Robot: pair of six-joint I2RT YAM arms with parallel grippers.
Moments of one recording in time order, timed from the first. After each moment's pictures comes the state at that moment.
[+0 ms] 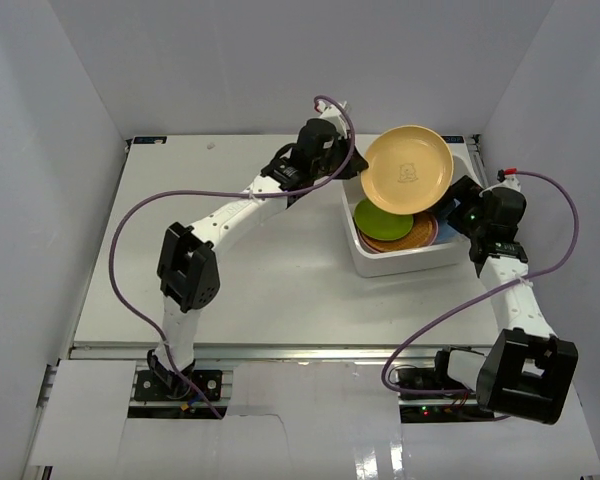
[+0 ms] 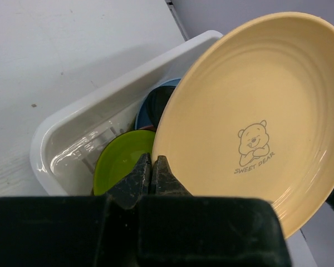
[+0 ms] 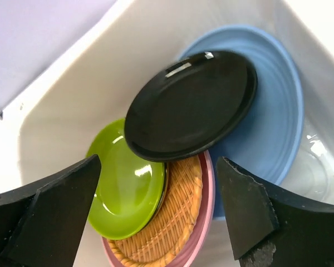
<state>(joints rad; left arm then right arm) -0.72 2.02 1.91 -0.18 0.10 -0.57 -0.17 1.16 0.76 -0.02 -0.26 0.55</state>
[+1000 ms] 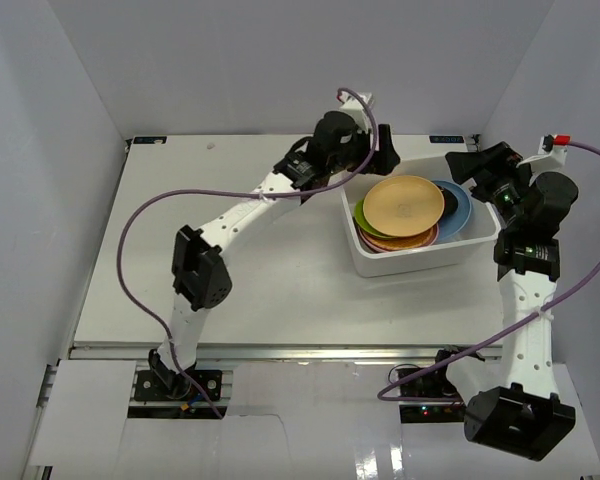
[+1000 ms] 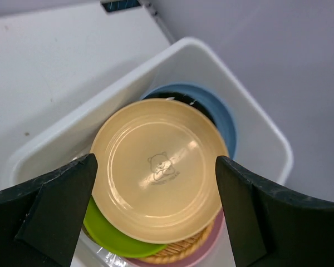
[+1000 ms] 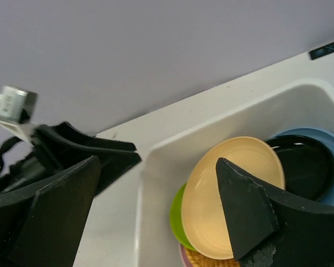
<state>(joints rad) -0.80 2.21 2.20 -0.31 0.05 -0.46 -0.24 0.97 1.01 -0.07 -0.42 0.63</state>
